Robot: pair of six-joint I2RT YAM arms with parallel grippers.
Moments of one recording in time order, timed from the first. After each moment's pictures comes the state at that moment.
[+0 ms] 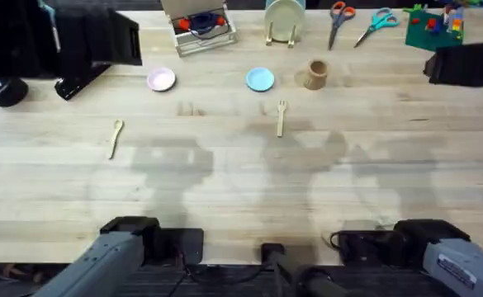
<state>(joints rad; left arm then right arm) -0.01 1.06 1.67 -1.50 0.00 0.01 0.00 0.94 1.43 -1.32 -0.05 -0.04</state>
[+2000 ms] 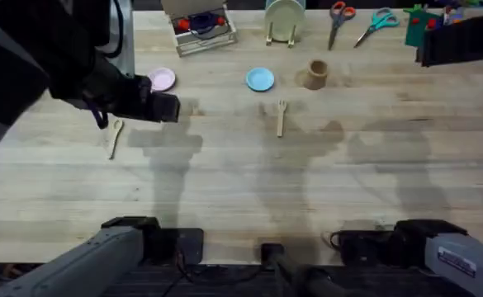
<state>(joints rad) 0.01 1.22 1.08 -1.12 -0.13 0.10 0.00 1.11 1.55 -1.37 -0.05 -0.10</state>
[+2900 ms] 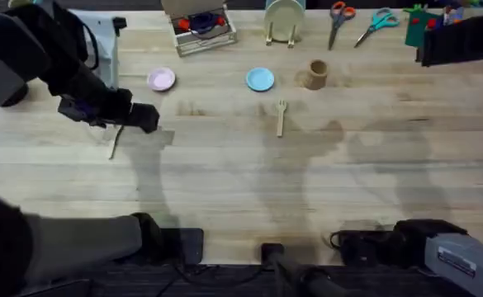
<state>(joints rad) 0.31 1.50 1.05 -0.98 -0.05 0.36 0.00 1.11 1.55 -1.37 -0.05 -0.10</state>
